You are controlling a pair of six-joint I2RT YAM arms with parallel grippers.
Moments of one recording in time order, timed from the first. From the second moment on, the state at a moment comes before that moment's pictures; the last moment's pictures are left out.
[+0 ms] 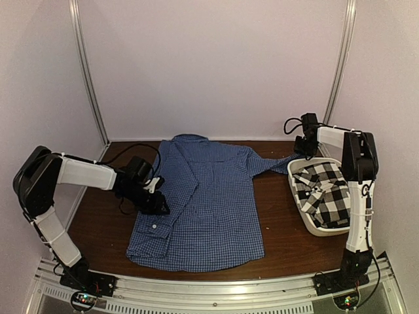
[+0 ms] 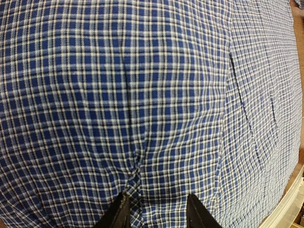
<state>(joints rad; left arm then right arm) -0.51 1.71 0.89 -0.33 0.33 -0.39 0.03 2.31 1.88 -0.45 0.19 0.34</state>
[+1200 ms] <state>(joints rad) -0.50 1.72 1.09 -0.47 0.40 -0.39 0.62 1.97 1.31 -0.09 -0.06 0.13</state>
